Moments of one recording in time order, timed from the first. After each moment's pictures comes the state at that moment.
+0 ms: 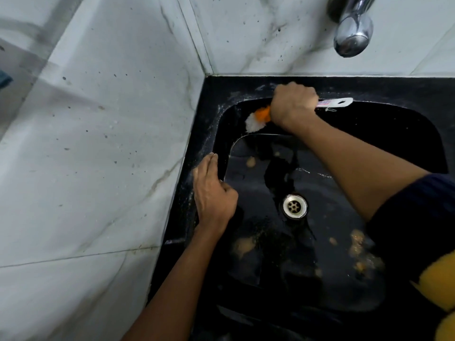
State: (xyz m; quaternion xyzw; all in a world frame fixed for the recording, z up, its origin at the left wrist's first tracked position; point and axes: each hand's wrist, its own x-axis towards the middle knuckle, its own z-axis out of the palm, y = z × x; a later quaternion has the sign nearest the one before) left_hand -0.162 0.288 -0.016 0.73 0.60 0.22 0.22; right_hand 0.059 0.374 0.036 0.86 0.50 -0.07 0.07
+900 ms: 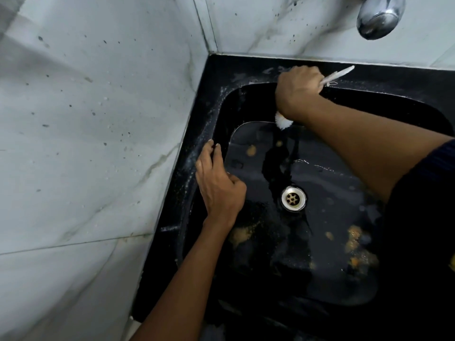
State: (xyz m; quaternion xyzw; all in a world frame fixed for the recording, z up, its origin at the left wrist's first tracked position) left_hand -0.146 0.274 -0.023 0.71 0.64 0.22 0.21; right_hand 0.060 0.390 0.021 0.82 0.54 0.03 0.16
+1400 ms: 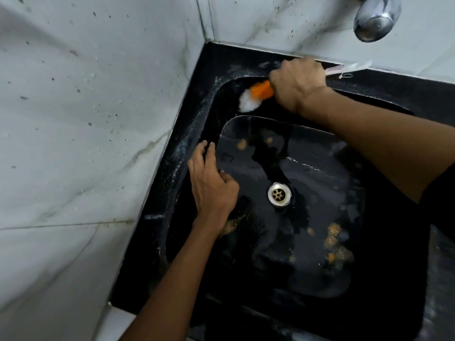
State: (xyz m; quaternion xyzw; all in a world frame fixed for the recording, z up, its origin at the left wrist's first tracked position) left_hand -0.144 0.257 -0.029 0.69 0.65 0.23 0.24; right_hand 0.080 0.373 0.035 0.72 0.67 0.09 0.14
